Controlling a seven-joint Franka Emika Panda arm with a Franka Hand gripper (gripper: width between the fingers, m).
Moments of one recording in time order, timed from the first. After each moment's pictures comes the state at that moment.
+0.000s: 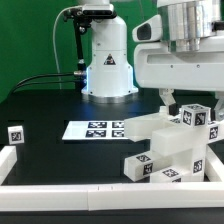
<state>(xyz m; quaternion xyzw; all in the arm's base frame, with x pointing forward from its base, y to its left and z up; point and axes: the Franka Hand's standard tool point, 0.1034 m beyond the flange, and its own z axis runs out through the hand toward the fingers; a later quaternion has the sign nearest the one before) 0.575 0.107 0.114 -0.94 0.32 -0.03 0.06</state>
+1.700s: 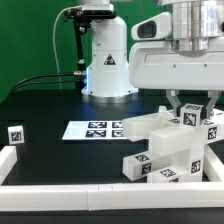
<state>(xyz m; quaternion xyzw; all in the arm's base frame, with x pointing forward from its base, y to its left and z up) 0.575 0.104 0.112 -0.94 0.34 -0.04 0.04</state>
